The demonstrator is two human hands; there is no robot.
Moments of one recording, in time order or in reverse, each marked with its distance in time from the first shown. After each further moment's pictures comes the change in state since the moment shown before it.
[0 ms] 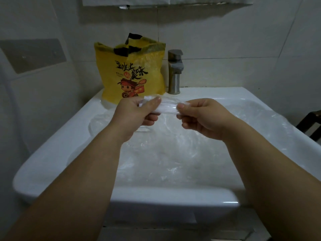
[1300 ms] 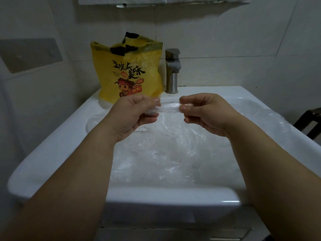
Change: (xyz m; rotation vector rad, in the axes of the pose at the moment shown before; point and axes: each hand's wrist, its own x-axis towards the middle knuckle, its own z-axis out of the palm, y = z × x) left_hand -0.004 0.011 -0.002 -0.230 -0.158 -0.100; right_hand -0.002 -0.004 -0.013 -0.115 0.057 -0.086
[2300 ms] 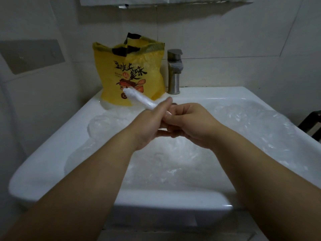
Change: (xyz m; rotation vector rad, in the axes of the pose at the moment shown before) left_hand 0.001 -0.017 0.028 0.134 -0.140 -0.142; right_hand -0.002 0.012 0.040 0.006 -0.166 -0.032
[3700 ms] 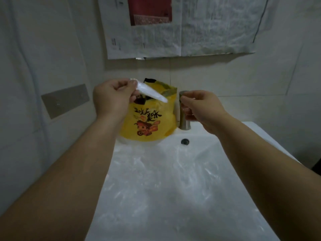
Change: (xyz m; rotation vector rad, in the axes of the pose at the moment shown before) left_hand 0.024 0.119 -0.090 0.055 0.796 0.497; right_hand 0.070 -0.096 -0.017 -0.141 0.331 -0.190
